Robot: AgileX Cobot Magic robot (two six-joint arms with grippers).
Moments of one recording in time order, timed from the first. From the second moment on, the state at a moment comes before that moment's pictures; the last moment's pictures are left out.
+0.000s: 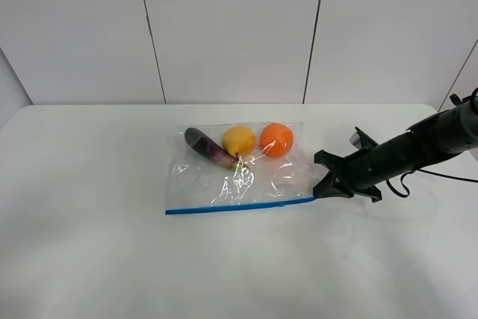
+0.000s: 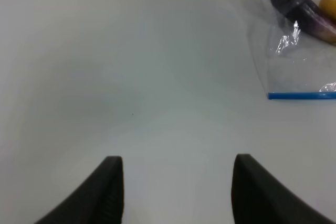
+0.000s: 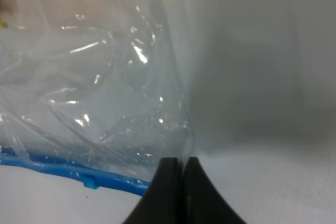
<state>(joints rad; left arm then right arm) 0.07 0.00 -0.49 -0.07 1.07 0.01 -0.02 2.05 -0.98 1.14 0.66 -0.79</state>
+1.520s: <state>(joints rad) 0.07 0.00 -0.49 -0.07 1.07 0.01 -0.02 1.75 -0.98 1.17 0.77 -0.80</state>
